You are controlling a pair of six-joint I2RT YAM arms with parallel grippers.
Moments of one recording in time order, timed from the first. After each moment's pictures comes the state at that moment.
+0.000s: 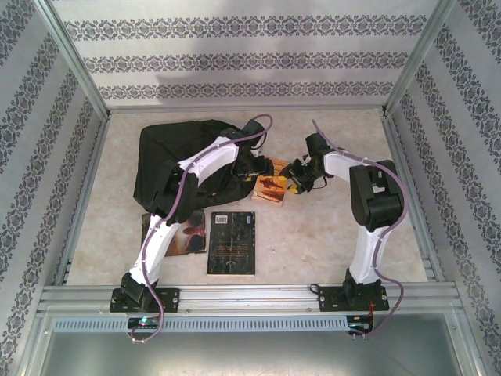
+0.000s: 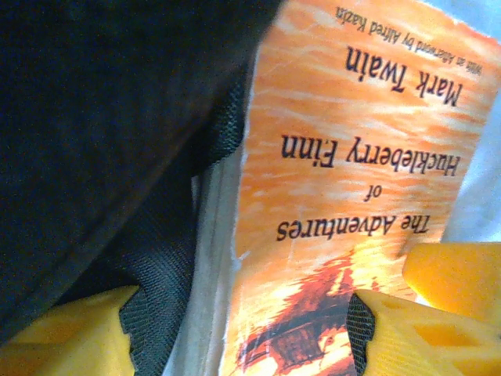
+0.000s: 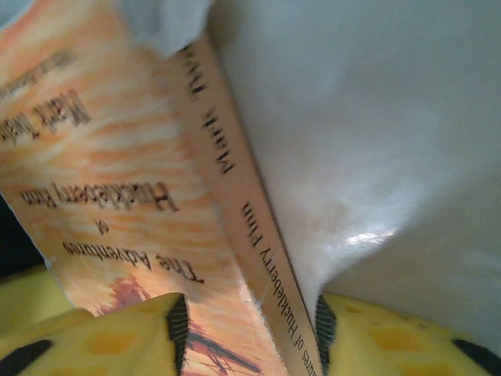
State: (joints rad) left arm -0.54 2.38 2.05 -0.91 0.31 -0.61; right arm 0.18 1.99 1.24 -0.48 -0.58 0.91
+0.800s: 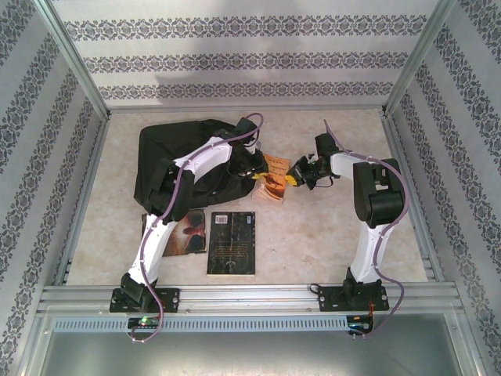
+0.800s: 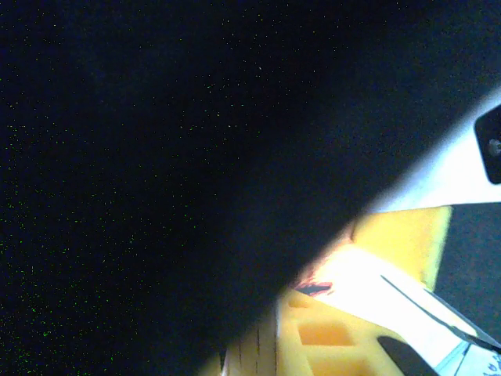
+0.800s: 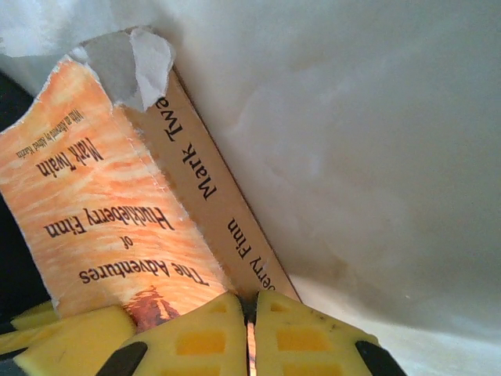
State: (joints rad) left arm -0.50 2.35 1.97 -0.77 0.50 -0.72; right arm 0.12 2.01 1.21 -0.38 -0.71 0.97
